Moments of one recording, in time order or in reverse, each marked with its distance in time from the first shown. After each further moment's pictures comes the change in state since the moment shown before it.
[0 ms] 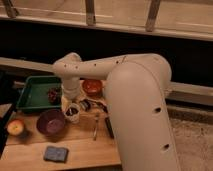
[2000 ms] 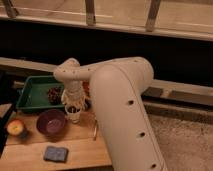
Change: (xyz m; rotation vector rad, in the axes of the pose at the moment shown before) arm -0.006 -0.035 0.049 0.085 0.097 -0.020
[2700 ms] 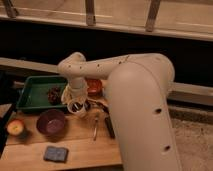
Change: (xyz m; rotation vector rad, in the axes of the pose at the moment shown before) arm 0.025 -0.012 -0.063 0.000 -0.106 -0.003
